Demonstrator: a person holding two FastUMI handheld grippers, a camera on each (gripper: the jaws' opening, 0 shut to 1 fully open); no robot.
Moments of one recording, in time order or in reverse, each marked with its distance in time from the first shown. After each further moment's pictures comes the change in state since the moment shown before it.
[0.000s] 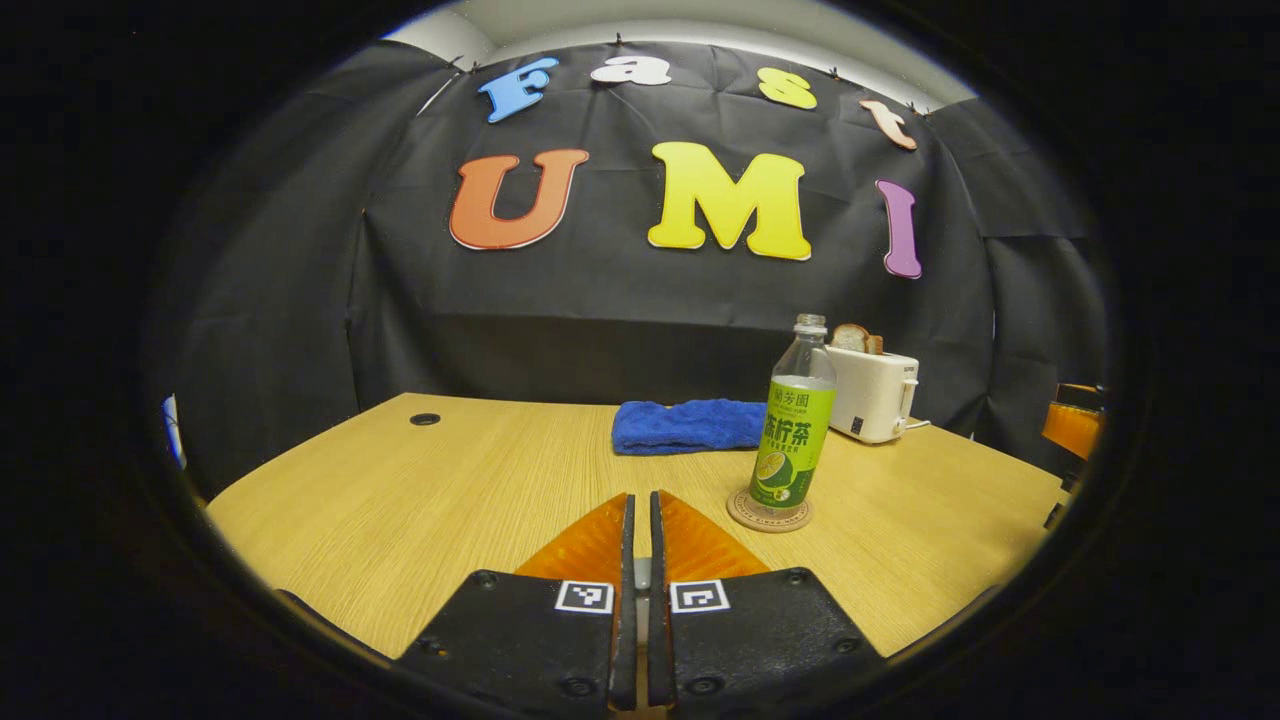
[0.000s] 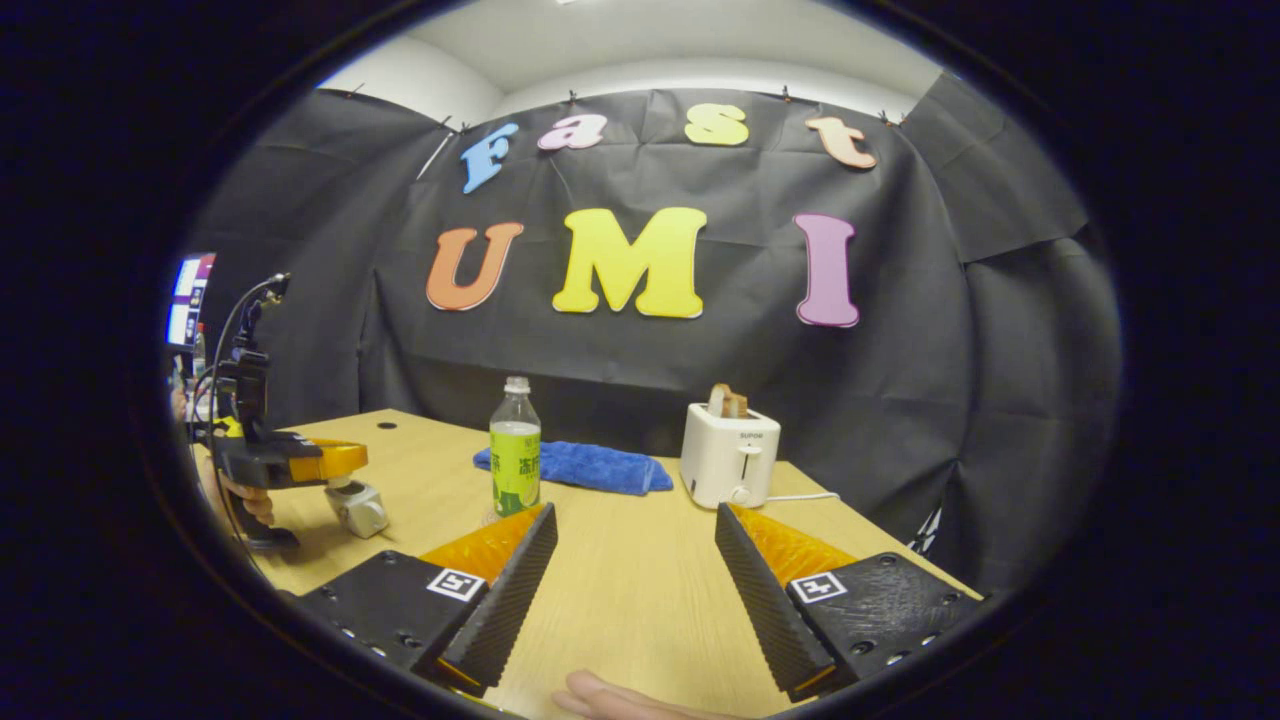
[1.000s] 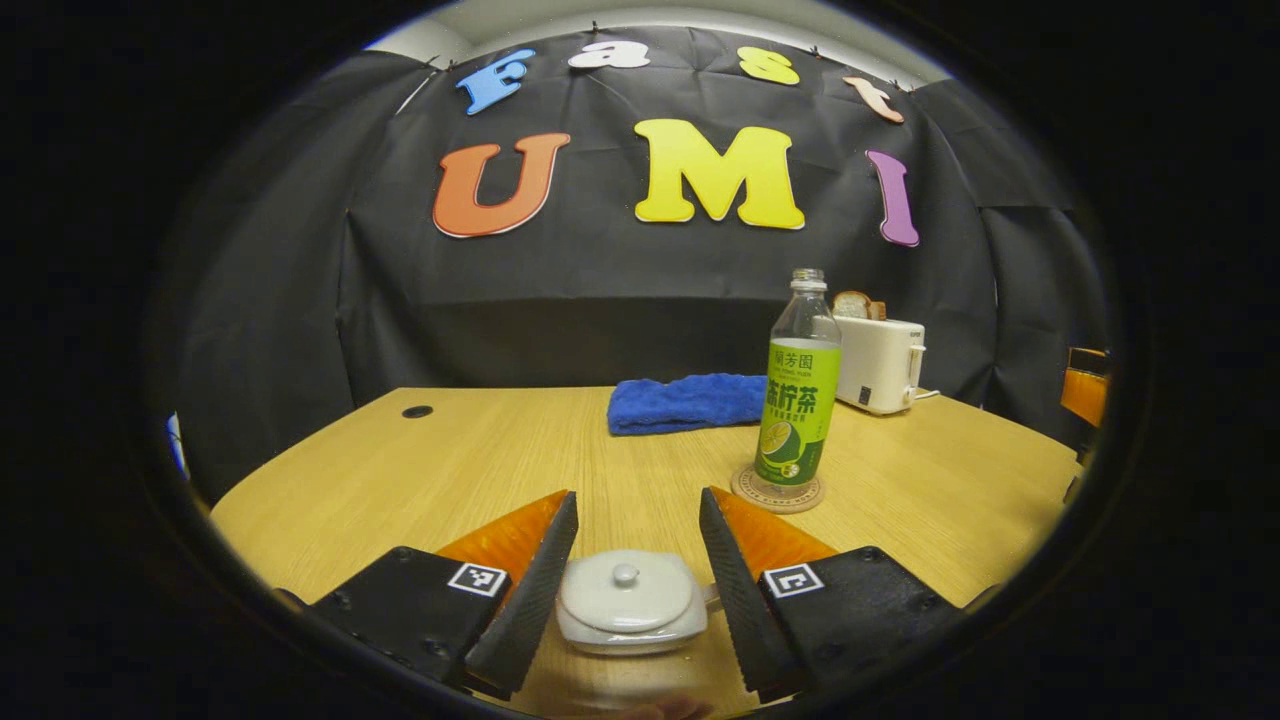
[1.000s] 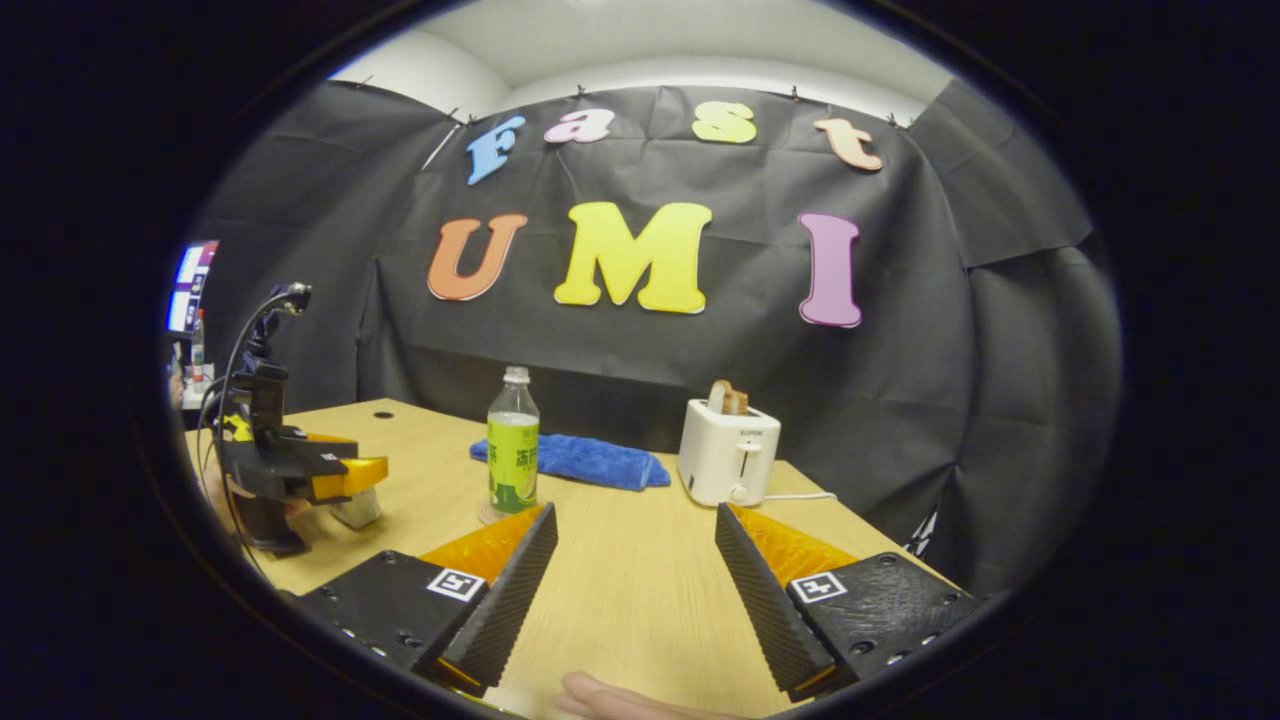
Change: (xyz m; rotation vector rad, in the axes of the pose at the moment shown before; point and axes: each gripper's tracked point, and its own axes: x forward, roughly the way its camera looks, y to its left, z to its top) left arm 0.004 0.003 -0.010 0.070 0.025 0.048; right arm 0.002 -0.002 -0.003 -0.026 0.009 -0.019
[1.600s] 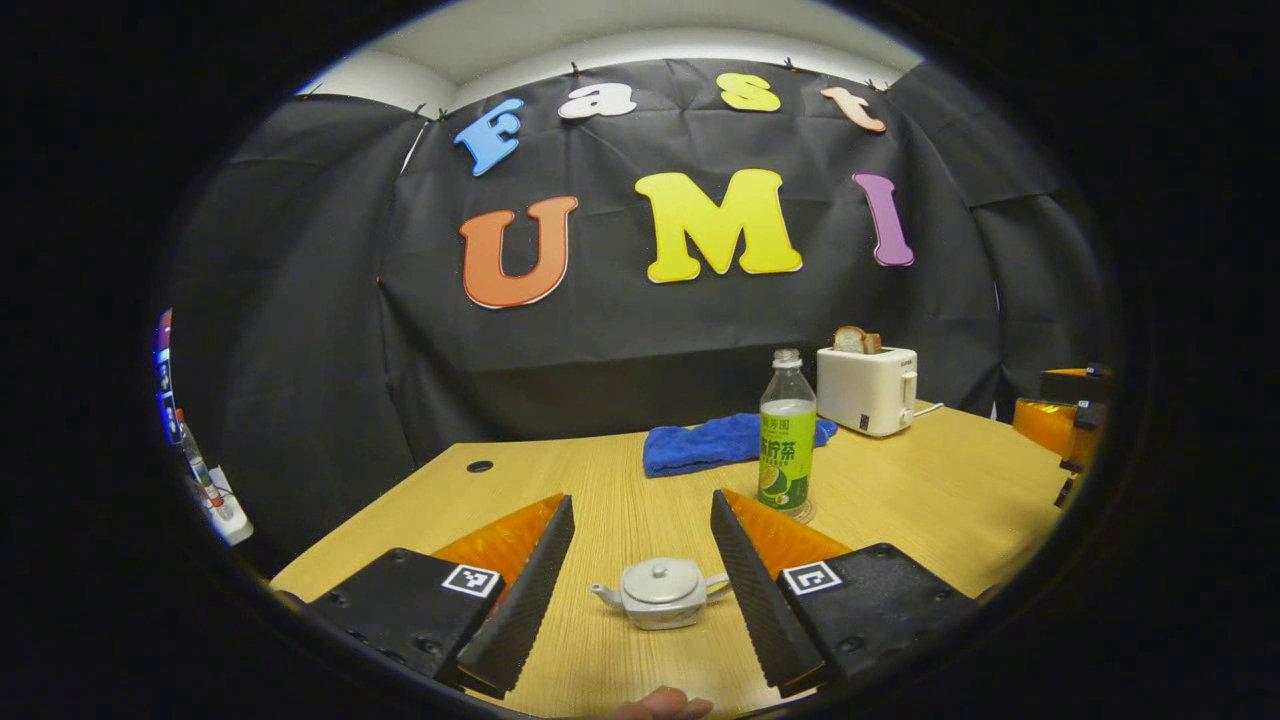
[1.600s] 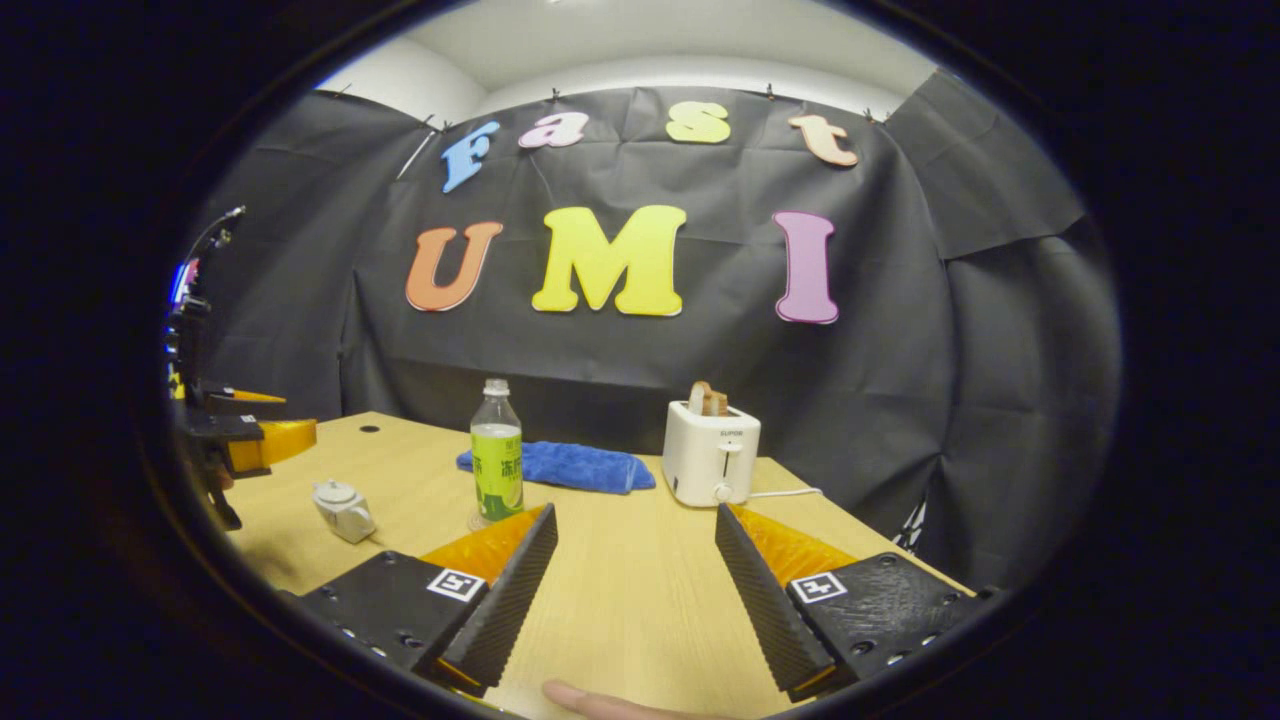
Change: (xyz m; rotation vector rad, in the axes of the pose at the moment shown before) left arm -0.093 -0.006 0.070 0.097 -0.084 0.042; right arm -0.013 -0.007 0.010 0.051 0.017 -0.039
